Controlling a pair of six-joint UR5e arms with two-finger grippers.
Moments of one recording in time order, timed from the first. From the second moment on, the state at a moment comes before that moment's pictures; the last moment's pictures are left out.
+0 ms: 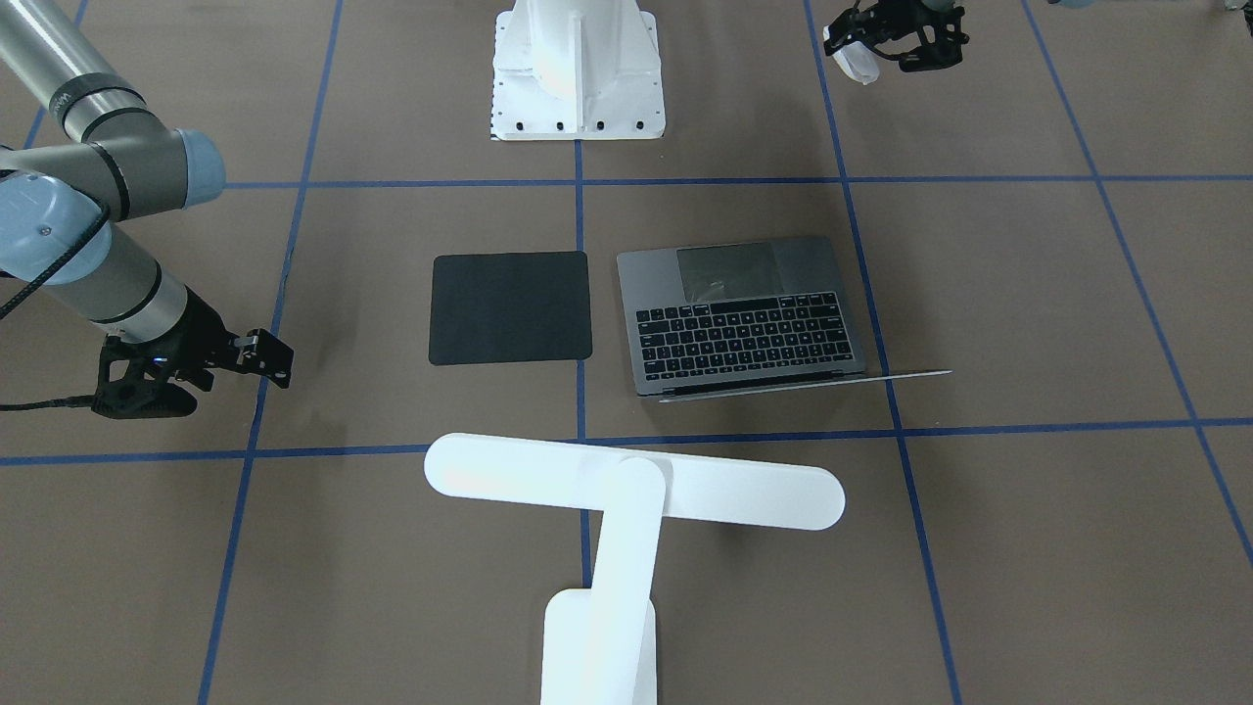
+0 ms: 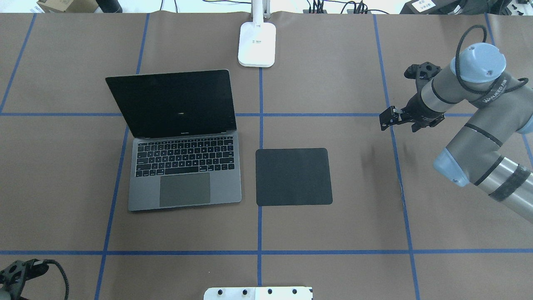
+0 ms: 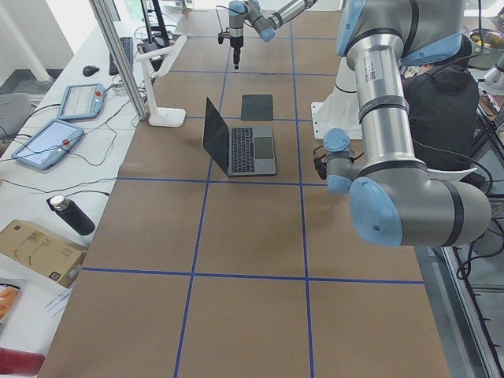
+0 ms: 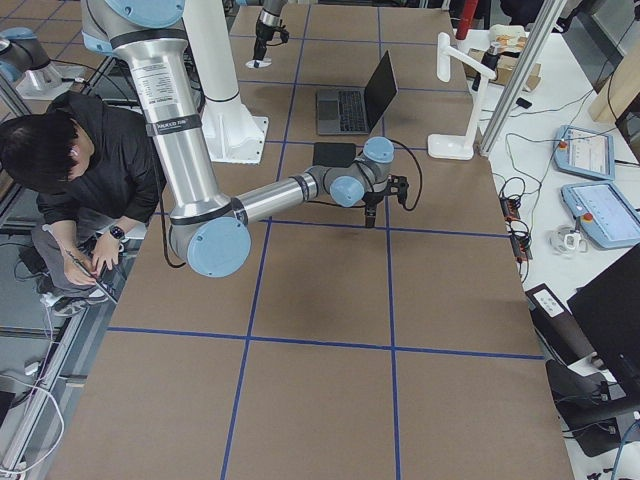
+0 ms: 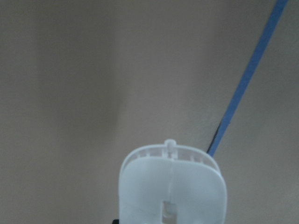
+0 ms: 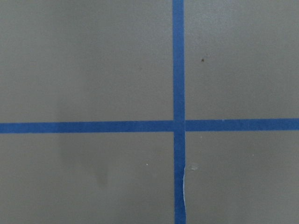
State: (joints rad) left arm -0.07 -1.13 -2.14 -2.55 -2.00 -1.87; right arm 0.88 -1.29 1.58 -1.21 2.17 0.94
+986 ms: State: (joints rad) left arm -0.33 -1.67 -2.29 -1.69 -2.21 -1.69; right arm 0.88 -1.28 1.54 -1.21 2.17 0.92
